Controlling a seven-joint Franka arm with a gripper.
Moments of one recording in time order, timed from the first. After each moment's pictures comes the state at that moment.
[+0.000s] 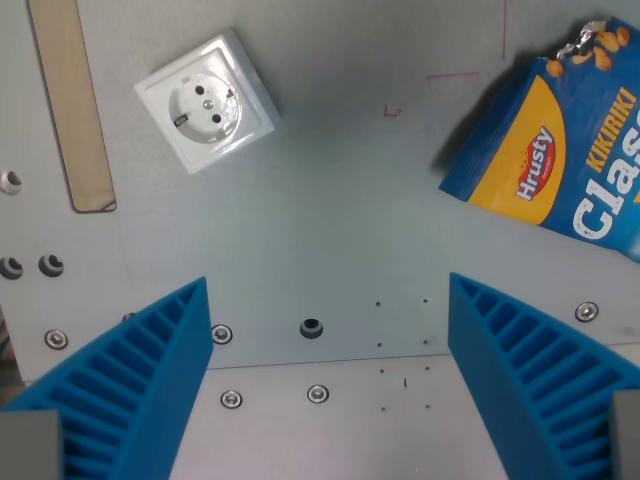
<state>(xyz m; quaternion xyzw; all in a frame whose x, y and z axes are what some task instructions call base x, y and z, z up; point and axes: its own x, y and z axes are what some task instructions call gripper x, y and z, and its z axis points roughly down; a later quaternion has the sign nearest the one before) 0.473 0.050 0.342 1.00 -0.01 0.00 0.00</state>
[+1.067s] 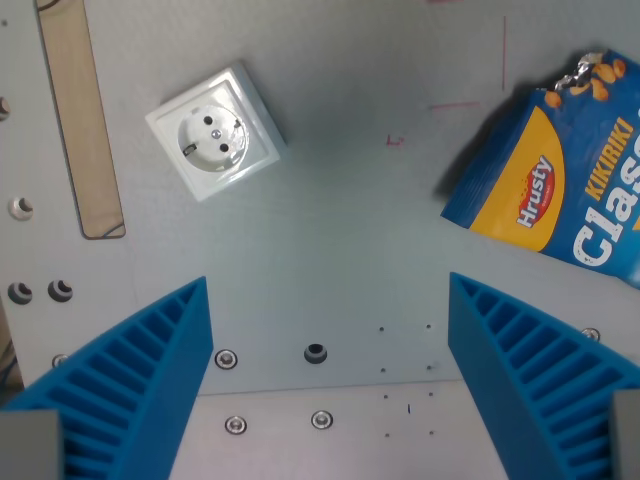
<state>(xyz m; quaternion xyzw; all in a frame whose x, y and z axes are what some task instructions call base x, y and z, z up) 0.482 0.050 0.345 1.00 -0.01 0.02 0.00</state>
